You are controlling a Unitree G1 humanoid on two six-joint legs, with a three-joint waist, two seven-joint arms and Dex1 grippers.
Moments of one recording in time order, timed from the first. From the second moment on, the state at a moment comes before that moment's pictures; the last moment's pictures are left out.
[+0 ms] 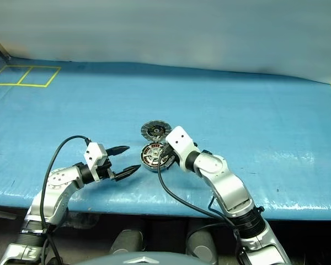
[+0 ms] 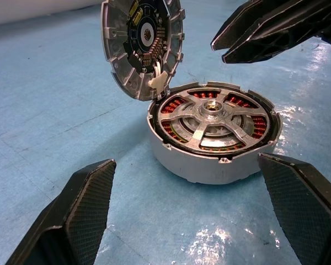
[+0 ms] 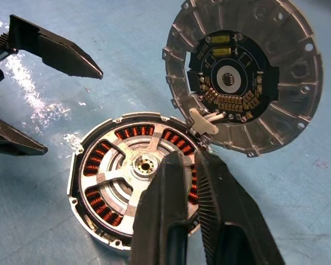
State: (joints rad) left arm -0.08 0.51 -0.03 0.00 -0.29 0.12 -0.92; right arm -0.29 -0.31 0.33 -0.40 0.13 0.80 0.46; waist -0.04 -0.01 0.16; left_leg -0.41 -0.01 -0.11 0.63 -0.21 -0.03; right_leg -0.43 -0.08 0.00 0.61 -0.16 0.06
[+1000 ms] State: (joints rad) left arm -0.06 0.50 -0.02 0.01 -0.30 0.10 -0.92; right arm -0.69 -0.17 0.12 0.08 0.22 0.66 0.53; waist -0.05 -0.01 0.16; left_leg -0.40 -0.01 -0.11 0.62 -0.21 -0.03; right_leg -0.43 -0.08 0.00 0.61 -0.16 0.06
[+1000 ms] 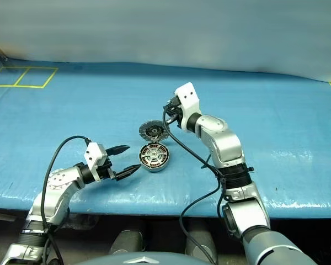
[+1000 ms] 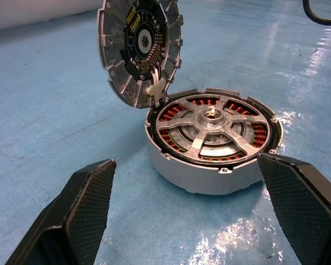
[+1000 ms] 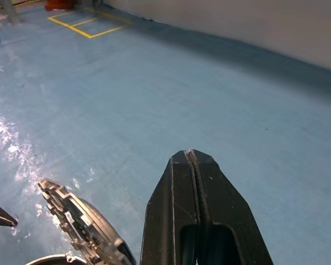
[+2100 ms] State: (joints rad) left arm -0.02 0.52 0.01 0.00 -0.33 0.11 -0.94; right arm -0.42 -0.21 0.26 -0.29 0.27 0.82 0.54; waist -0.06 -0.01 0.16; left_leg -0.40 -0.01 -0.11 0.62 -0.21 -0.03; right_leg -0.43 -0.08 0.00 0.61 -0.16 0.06
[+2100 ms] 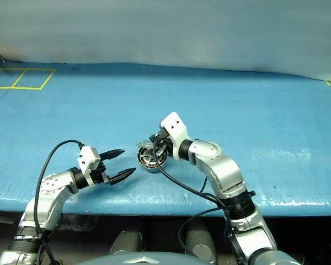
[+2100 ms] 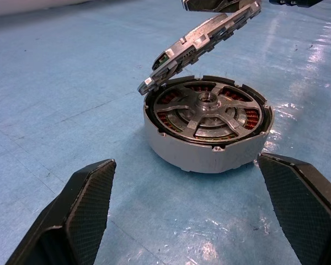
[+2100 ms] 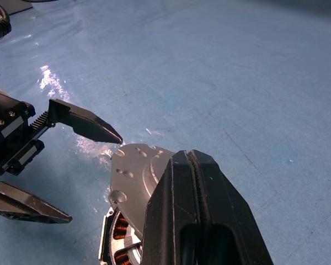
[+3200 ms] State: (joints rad) left arm -0.04 0.52 -0.02 0.00 -0.32 0.12 -0.94; right arm -0.26 -0.18 0.33 -0.27 0.26 0.78 0.48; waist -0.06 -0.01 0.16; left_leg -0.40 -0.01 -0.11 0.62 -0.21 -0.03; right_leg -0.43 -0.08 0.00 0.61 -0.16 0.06
